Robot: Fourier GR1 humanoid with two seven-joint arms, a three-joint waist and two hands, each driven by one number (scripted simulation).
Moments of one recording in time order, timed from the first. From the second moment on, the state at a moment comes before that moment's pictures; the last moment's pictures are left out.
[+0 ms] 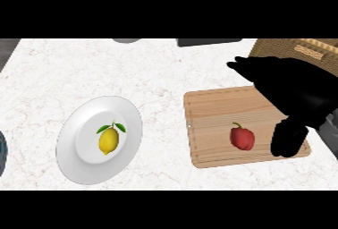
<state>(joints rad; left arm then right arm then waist) 0.80 0.43 0.12 -1.74 0.19 0.11 0.37 -0.96 -0.92 0.73 -1.81 -0.07 0.46 0.90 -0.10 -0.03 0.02</state>
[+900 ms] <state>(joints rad) 0.76 0.39 0.12 -1.74 0.14 0.09 0.39 -0.84 -0.89 0.83 -1.83 0.02 0.38 0.94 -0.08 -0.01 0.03</state>
